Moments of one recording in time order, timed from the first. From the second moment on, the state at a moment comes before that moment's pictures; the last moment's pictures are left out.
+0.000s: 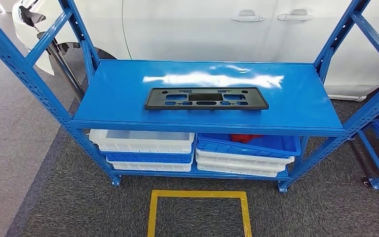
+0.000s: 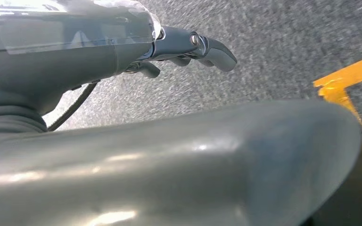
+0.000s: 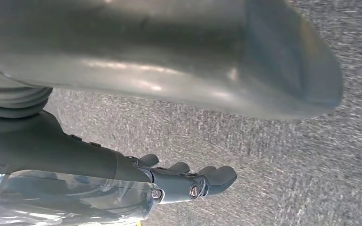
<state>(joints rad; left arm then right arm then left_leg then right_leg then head) -0.09 -0.22 1.00 -0.21 -1.38 0.10 0.00 -0.07 -0.18 -0.82 -0.23 0.96 -0.25 -0.03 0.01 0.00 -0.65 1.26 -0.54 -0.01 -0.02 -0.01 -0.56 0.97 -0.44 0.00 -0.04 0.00</state>
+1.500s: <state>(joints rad) -0.09 -0.22 1.00 -0.21 -1.38 0.09 -0.02 -0.26 -0.44 -0.73 -0.71 1.07 -0.32 -0.29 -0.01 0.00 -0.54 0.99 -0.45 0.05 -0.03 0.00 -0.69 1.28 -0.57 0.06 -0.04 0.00</state>
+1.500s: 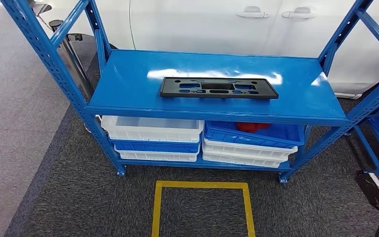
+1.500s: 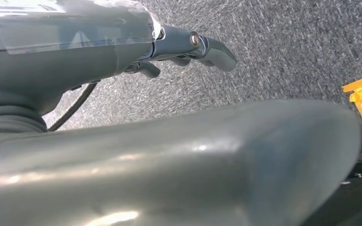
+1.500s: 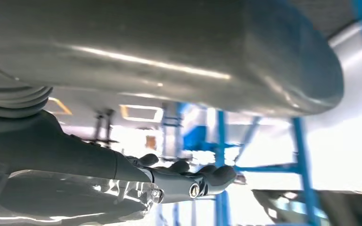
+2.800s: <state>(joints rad) -0.11 -0.22 1.01 -0.21 -1.39 0.09 -0.04 -0.17 -0.38 0.11 -1.66 1.03 -0.08 -0.35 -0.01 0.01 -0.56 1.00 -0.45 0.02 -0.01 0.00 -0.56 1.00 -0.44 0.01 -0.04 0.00</state>
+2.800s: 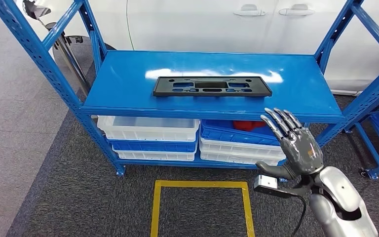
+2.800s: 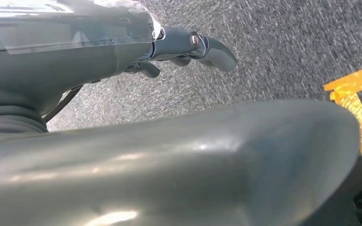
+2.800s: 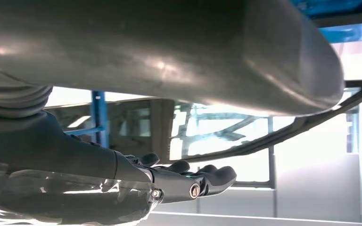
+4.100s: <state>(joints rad) -0.11 -0.22 0.99 -0.21 -1.40 0.07 -0.07 -0.62 -0.39 0.56 -1.17 0.90 -0.07 -0.30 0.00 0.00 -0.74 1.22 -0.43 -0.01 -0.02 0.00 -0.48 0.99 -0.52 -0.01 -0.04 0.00</state>
